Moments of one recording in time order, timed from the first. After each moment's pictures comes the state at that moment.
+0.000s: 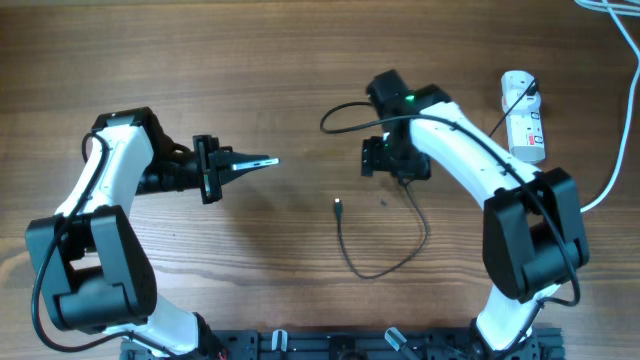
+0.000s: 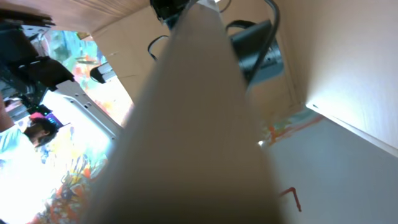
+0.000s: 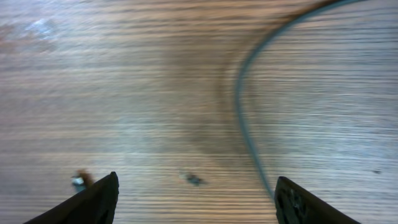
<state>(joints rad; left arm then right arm) 0.15 1.76 1.17 -1.68 1.51 -0.42 0.41 1.93 1.40 -1.04 -0.05 0.47</state>
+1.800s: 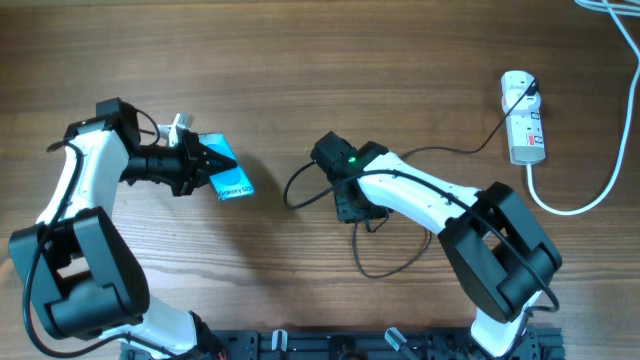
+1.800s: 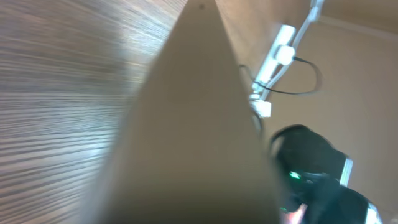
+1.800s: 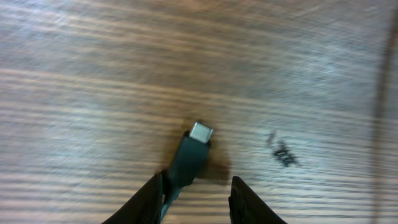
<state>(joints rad) 0.28 1.75 1.17 -1.10 0.95 -0.12 0.72 1.93 1.20 -0.87 0.10 0.56</state>
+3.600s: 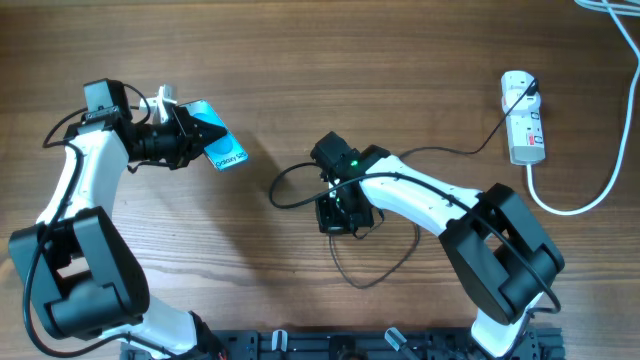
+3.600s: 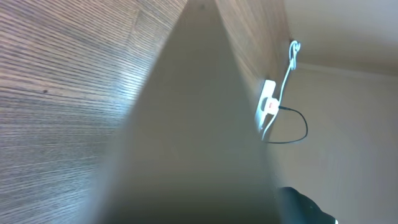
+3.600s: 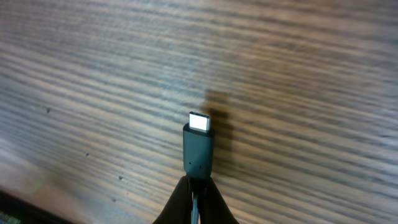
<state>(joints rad) 0.28 1.75 1.17 -0.72 0.95 -0.33 0.72 1.92 1.17 -0.77 -0.37 0.59</state>
